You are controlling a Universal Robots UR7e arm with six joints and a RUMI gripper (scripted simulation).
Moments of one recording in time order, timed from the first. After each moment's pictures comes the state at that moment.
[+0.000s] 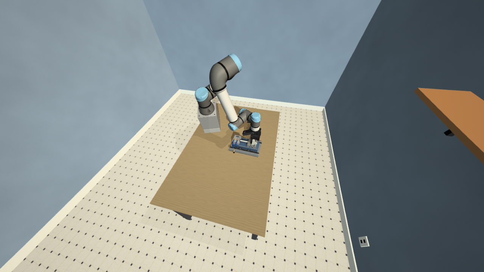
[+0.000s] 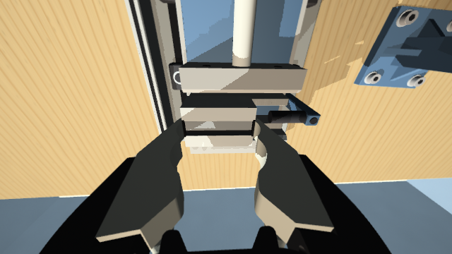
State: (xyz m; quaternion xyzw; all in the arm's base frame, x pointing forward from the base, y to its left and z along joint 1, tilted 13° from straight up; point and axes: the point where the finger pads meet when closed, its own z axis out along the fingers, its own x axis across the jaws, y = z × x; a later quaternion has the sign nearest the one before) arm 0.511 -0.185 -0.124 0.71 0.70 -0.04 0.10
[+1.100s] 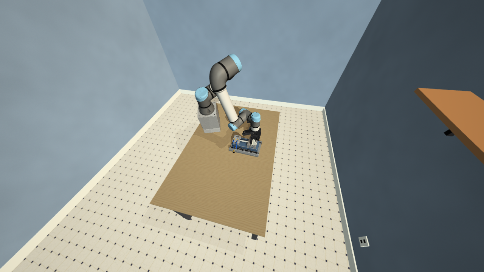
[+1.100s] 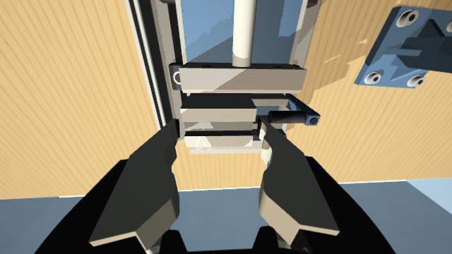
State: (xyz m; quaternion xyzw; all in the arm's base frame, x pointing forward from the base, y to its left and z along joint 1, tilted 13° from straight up) arm 0.511 -0.185 -0.124 0.71 0.70 -0.04 0.10
